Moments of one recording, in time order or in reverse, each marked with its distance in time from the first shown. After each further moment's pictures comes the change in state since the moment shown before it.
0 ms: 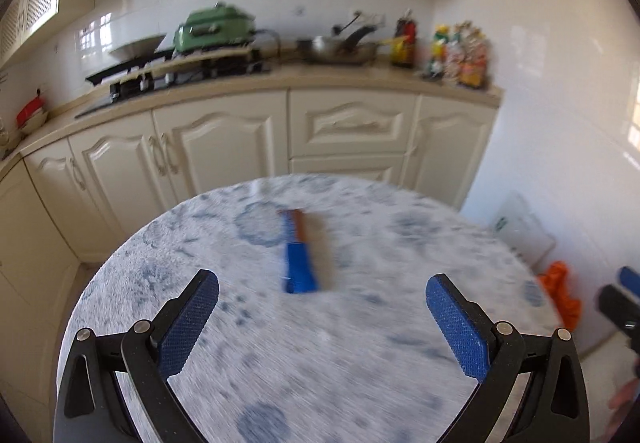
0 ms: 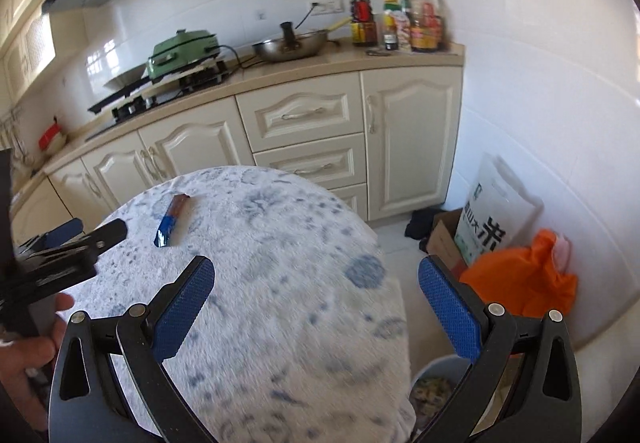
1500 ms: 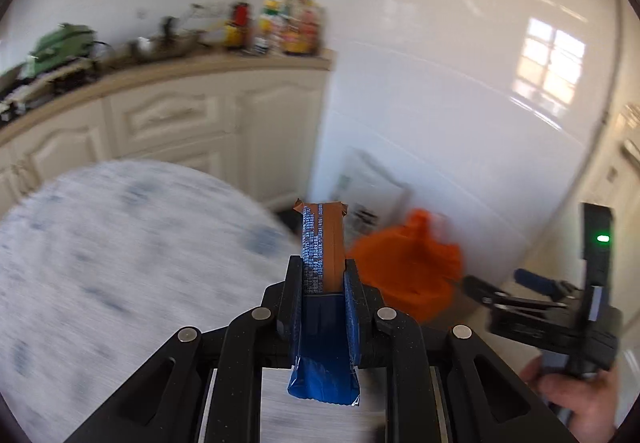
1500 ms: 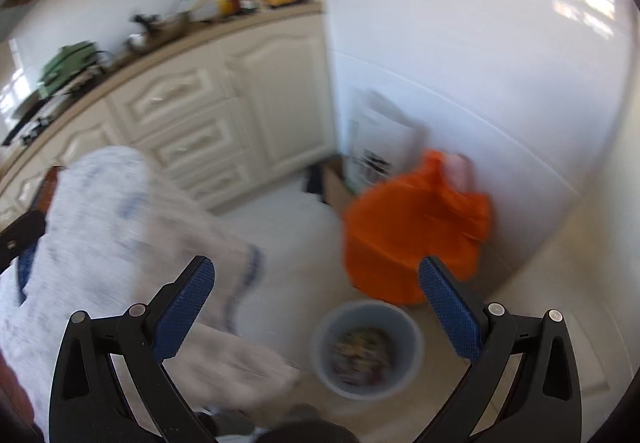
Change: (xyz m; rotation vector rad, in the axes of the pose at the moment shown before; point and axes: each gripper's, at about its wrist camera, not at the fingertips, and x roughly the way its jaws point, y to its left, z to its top) left arm 0.003 -0.200 -0.048 0.179 0.037 -0.472; right arm -0.044 -0.217 -0.103 0.275 0.114 -0.299
